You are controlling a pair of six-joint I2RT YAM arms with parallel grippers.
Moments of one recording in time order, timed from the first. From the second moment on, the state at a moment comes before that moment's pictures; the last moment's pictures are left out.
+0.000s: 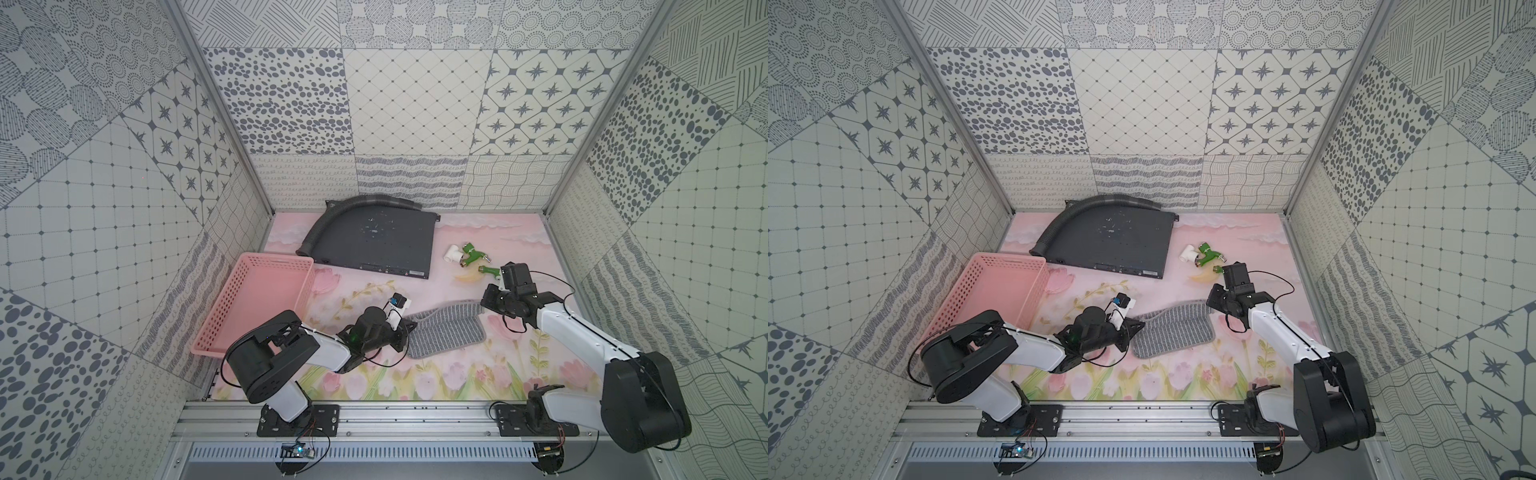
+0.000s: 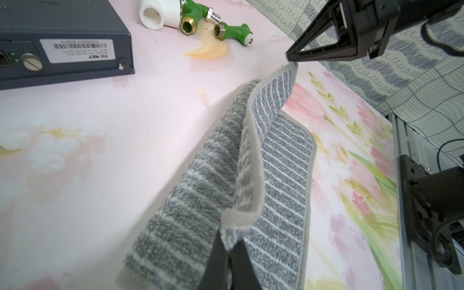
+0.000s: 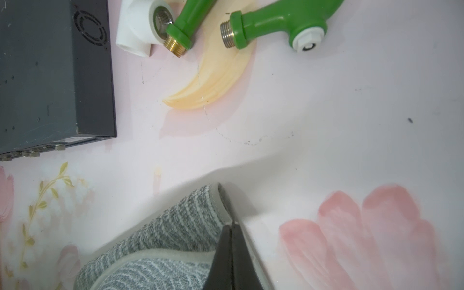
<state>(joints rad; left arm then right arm) -0.75 1.62 0.38 0.78 0.20 -0.29 0.23 1.26 0.69 -0.39 -0.04 0.60</state>
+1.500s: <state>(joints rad) -0.85 1.17 0.27 0.57 0.19 -0.43 0.23 1.15 0.54 -0.39 -0.06 0.68</state>
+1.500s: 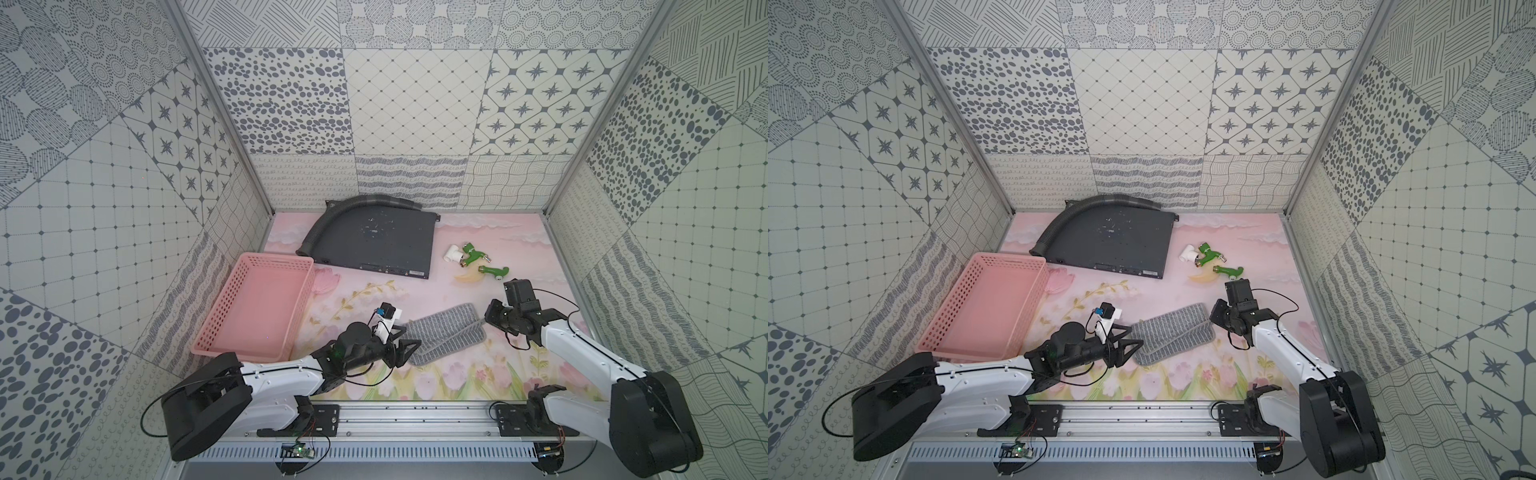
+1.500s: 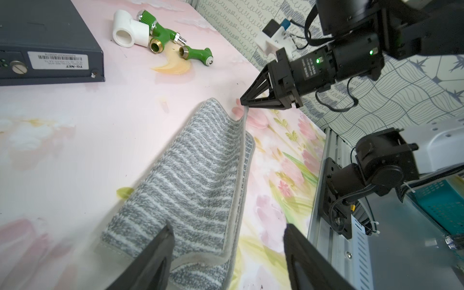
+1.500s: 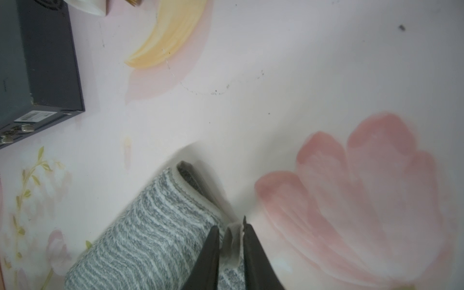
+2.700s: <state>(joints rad) -1.04 1.48 0.65 0.00 -0.06 -0.66 0.24 1.03 0.54 -0.58 -0.01 0.73</state>
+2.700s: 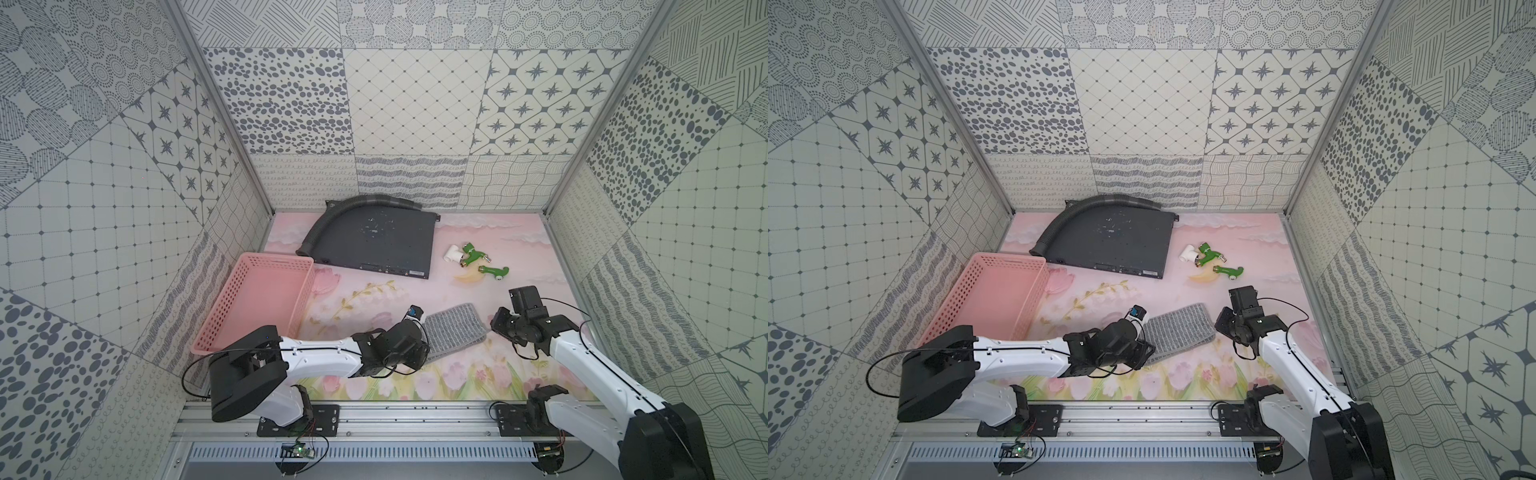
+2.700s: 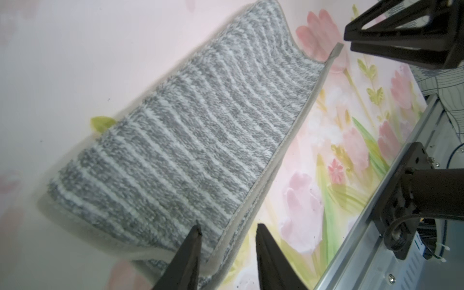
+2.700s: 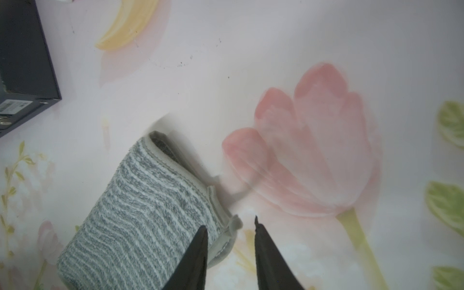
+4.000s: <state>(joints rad) -1.04 1.48 0.66 -0.18 -0.06 -0.75 0.25 1.15 0.47 -0.50 -0.03 0.78</state>
